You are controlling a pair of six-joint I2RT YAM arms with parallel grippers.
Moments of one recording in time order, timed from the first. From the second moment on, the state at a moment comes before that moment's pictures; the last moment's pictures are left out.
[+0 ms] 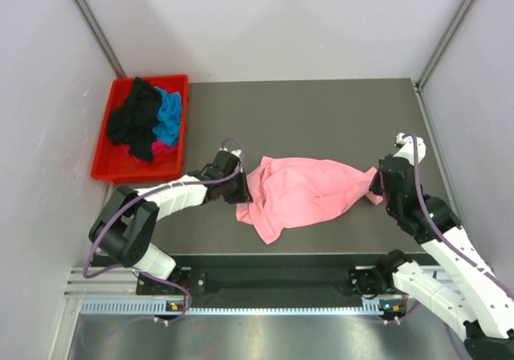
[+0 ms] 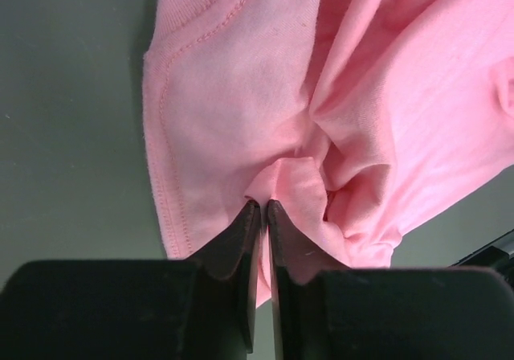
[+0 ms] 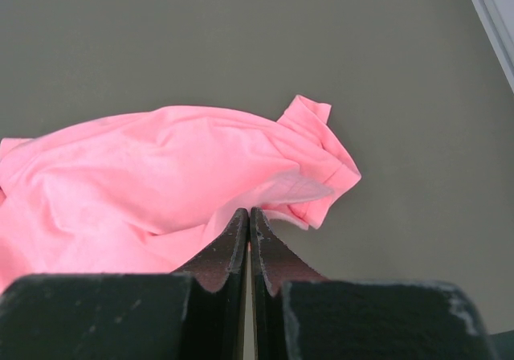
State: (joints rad) left arm -0.57 1.52 0.75 -0.17 0.18 -0.63; right arm 0.49 0.68 0.83 -0.74 0.58 0.49
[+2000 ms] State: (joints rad) left arm -0.57 1.05 1.97 -0.71 -0.07 -0.63; right arm 0.46 0.60 1.61 -0.46 0.46 0.11
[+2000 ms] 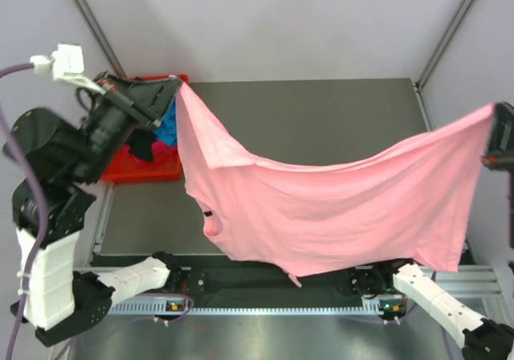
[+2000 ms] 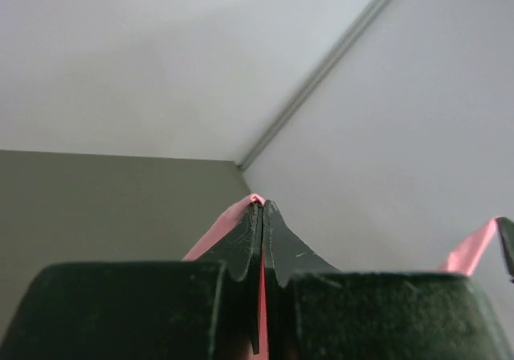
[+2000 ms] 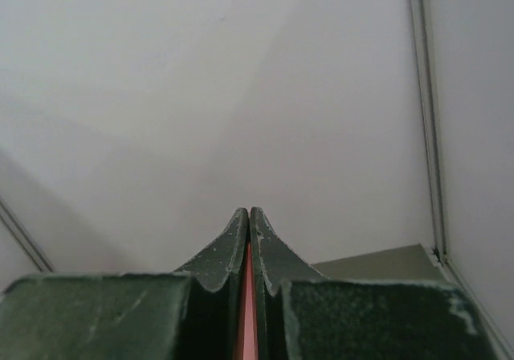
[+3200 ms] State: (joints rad) left arm -0.40 0.90 1.97 -0.59 0.05 -0.58; right arm 0.46 0.46 1.60 -0.54 0.42 0.11
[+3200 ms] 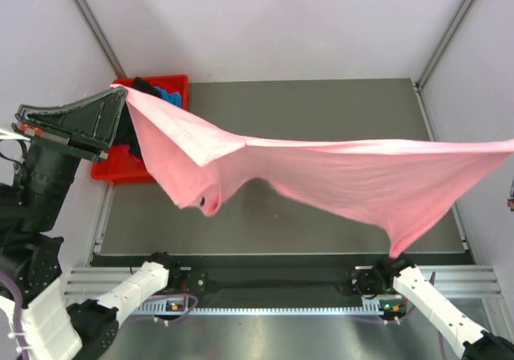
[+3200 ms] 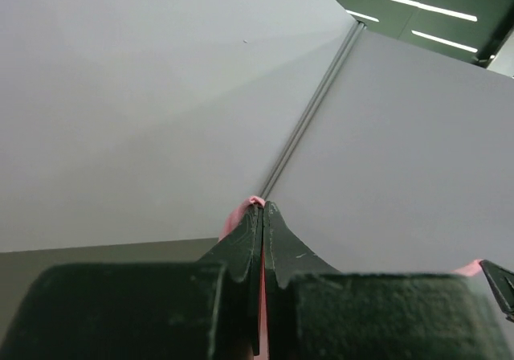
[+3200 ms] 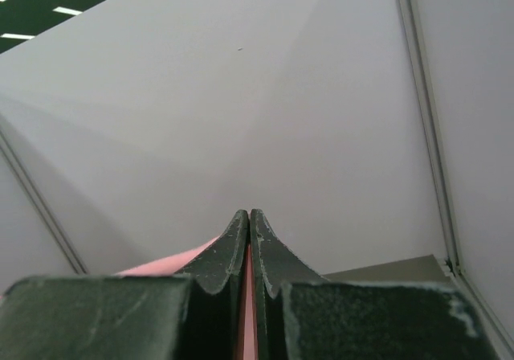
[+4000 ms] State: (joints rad) left arm -0.21 1.54 1.69 -0.17 0.29 -0.61; right arm 0.34 1.10 1.22 -0.12 0.61 -0.17
